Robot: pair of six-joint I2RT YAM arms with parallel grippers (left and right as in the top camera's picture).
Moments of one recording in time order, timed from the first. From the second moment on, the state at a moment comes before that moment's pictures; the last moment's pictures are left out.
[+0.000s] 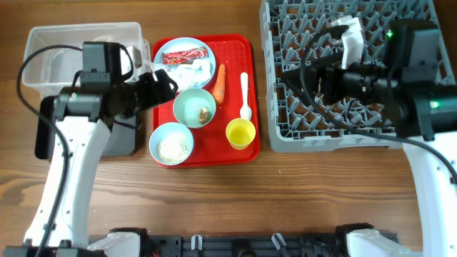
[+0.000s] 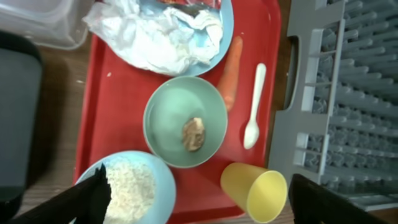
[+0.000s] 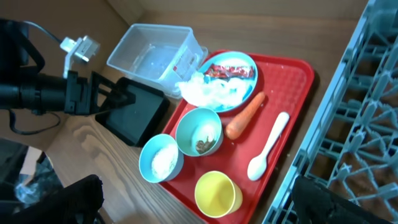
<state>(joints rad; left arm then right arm) -0.04 1.40 1.28 -0.92 0.32 -0.41 0.10 1.32 1.53 -0.97 -0.69 0.01</state>
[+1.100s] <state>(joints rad) -0.28 2.27 1.86 -0.81 -0.14 -0.91 0.10 1.34 1.53 -1.16 -0.51 0.02</state>
